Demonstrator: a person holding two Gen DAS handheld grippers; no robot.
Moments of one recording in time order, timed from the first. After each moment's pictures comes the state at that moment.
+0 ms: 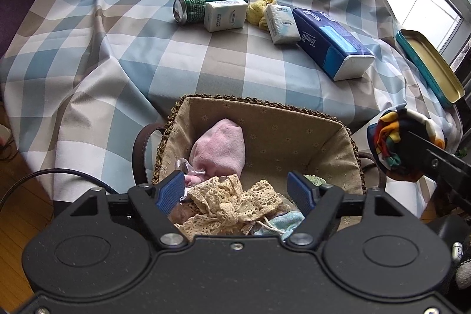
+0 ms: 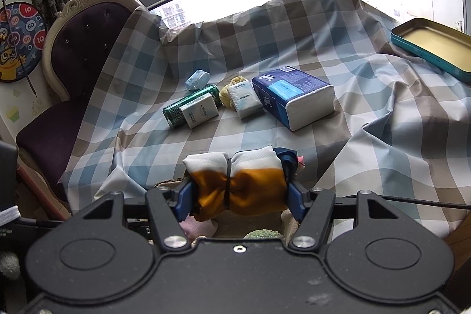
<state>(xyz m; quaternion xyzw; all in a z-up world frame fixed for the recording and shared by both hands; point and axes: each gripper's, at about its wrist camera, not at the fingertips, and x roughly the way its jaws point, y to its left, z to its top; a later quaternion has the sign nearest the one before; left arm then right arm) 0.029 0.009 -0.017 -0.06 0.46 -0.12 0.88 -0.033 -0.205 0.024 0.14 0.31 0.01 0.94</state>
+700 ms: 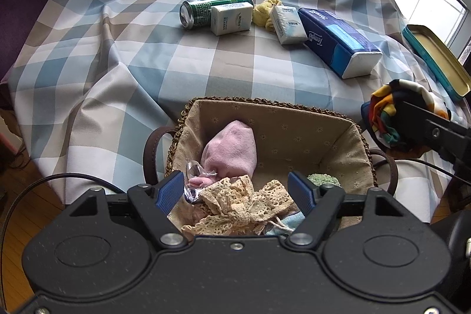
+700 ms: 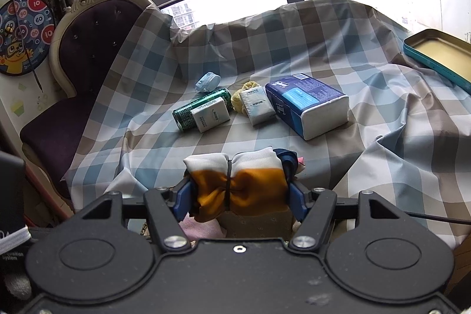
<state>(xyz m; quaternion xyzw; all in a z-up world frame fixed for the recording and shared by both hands) 0.026 0.006 -0.016 -0.03 0.46 -0.10 0.88 -0.022 -0.194 0.030 0.13 0.31 0.03 0.94</state>
